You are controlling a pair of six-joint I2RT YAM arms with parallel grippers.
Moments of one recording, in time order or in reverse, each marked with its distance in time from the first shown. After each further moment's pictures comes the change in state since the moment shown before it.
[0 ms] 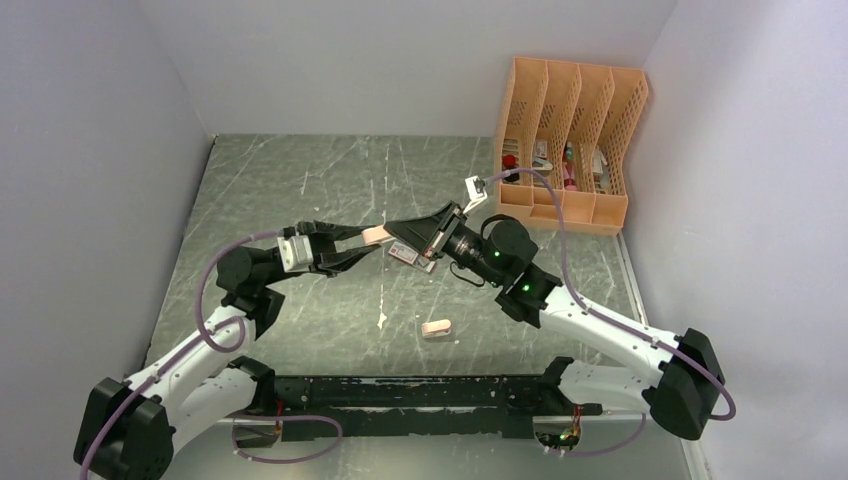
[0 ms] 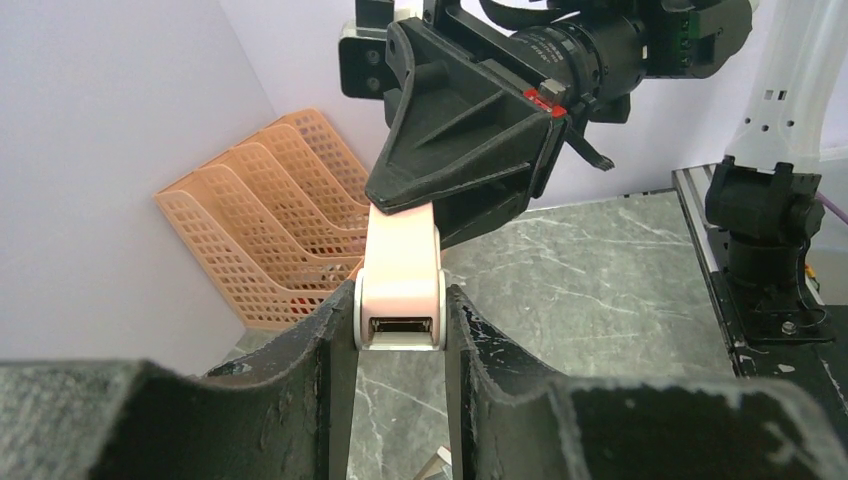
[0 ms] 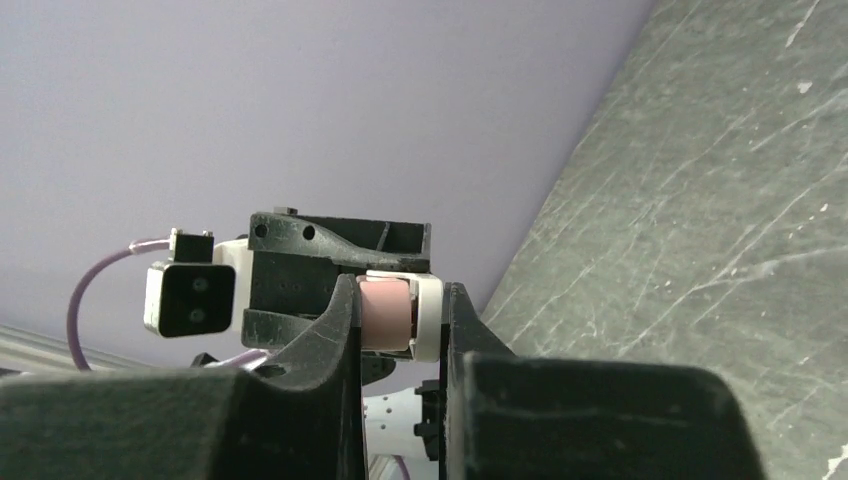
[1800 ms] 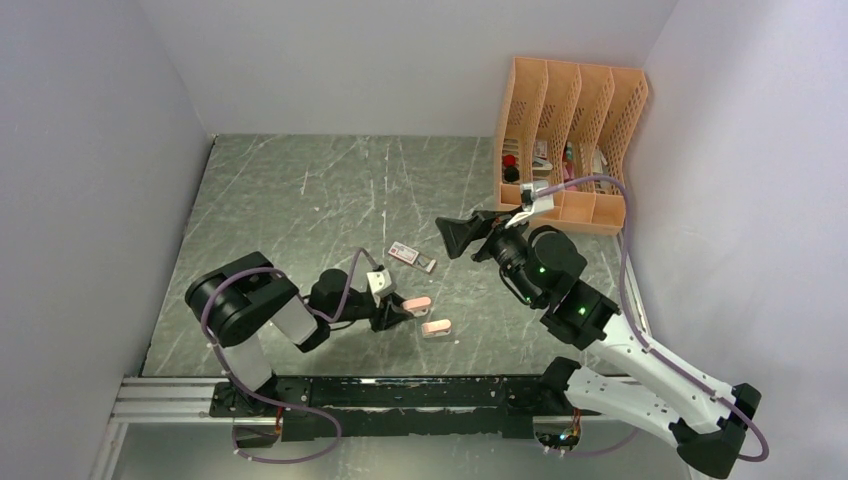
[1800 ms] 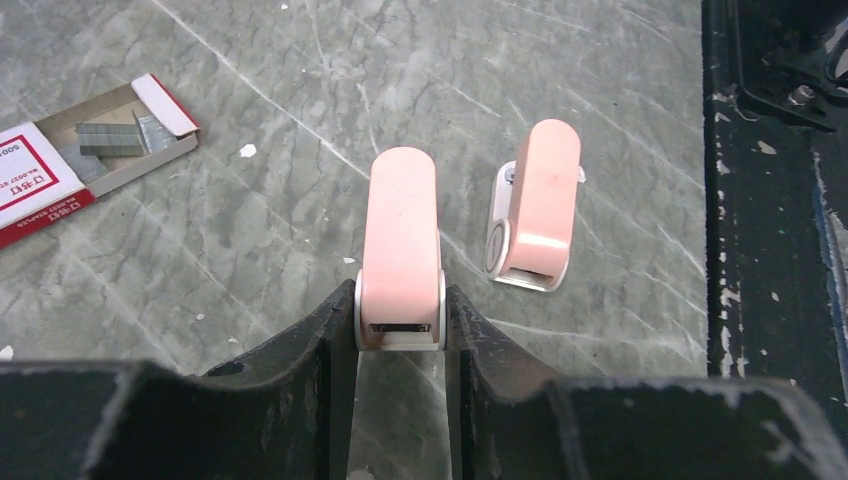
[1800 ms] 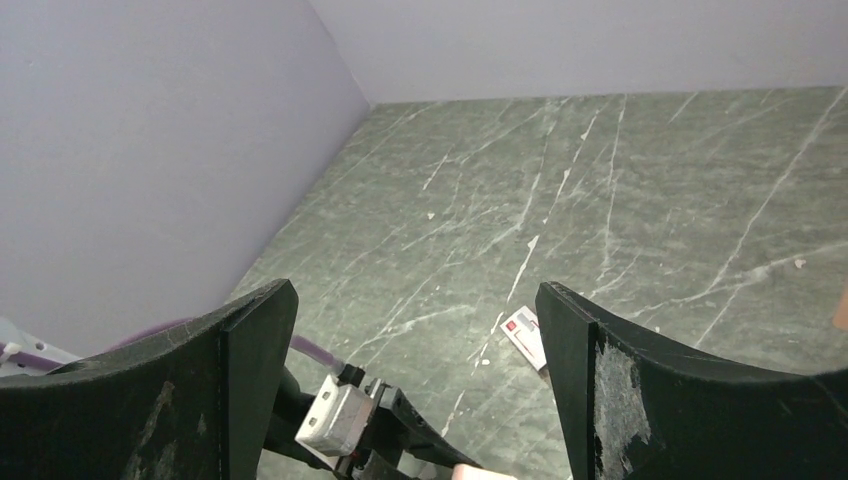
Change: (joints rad) left arm -0.324 0.827 -0.209 0.261 -0.322 0.022; right arm -0.003 -0.311 0.052 -0.449 0.417 -0.625
